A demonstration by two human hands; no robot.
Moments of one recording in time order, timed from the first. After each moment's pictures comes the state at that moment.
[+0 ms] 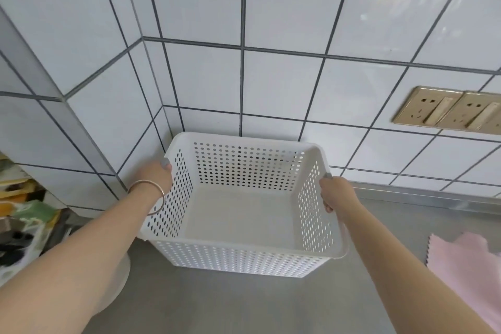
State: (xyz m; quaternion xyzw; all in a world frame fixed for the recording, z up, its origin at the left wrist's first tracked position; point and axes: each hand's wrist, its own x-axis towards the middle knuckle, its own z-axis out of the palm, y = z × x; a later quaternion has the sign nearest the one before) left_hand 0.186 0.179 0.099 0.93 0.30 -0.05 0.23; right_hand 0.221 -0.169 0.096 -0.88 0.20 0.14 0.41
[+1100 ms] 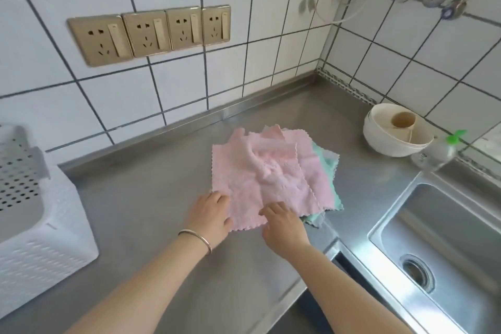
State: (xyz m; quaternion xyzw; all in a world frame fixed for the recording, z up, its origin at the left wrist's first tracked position) left_hand 0.044 -0.295 0.025 0.90 -0.43 -0.03 0.11; right_hand -0.075 -0.442 0.009 -0.97 0.19 0.05 0.12
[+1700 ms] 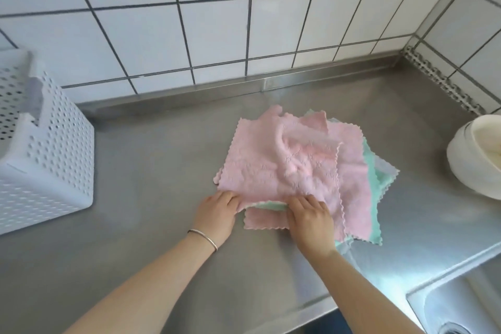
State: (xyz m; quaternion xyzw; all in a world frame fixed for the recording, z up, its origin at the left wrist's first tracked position) left_hand 0.031 -0.347 -0.079 0.93 -0.34 -0.06 0.10; right_hand -0.052 -0.545 -0.065 -0.98 0.04 -0.16 0.07
